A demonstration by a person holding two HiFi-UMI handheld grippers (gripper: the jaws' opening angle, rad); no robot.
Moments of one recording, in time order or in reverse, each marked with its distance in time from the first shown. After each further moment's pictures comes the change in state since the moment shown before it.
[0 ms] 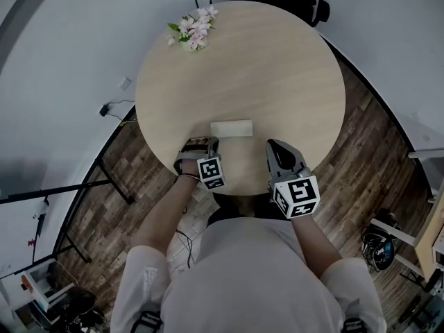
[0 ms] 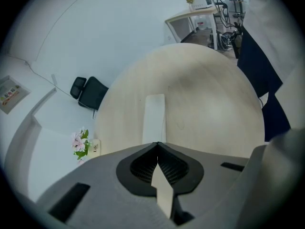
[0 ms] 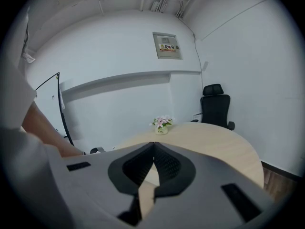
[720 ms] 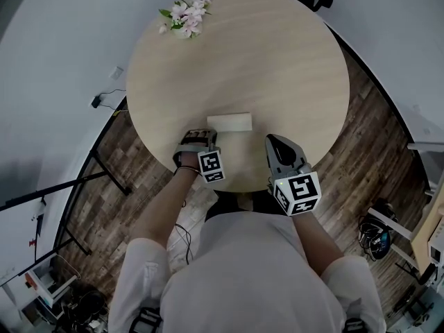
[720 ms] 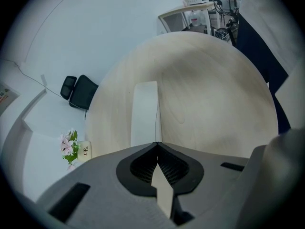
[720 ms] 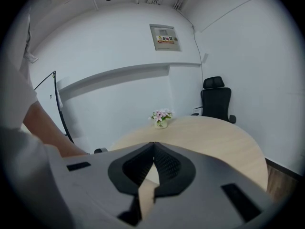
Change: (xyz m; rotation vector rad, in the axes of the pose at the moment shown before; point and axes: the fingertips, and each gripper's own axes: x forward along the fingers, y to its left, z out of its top) left arm 0.047 -0.014 -0.009 0.053 0.023 -0.058; right arm 0.029 -0.013 -0.019 0.020 0.072 0.008
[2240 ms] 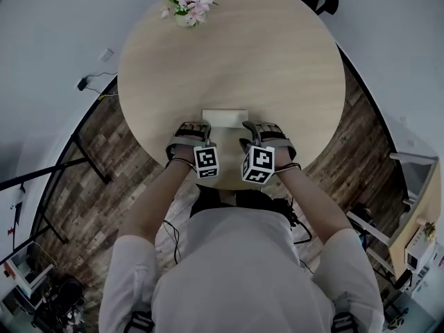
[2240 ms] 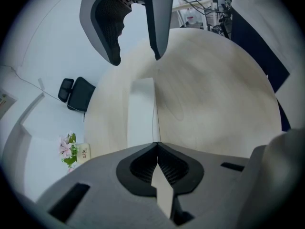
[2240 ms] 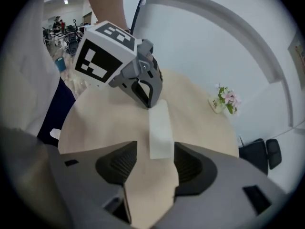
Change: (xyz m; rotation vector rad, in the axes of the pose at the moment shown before) left arm 0.009 -0.003 -0.002 0.037 0.005 -0.007; right arm 0.105 0.017 -0.145 -1.136 0.607 0.321
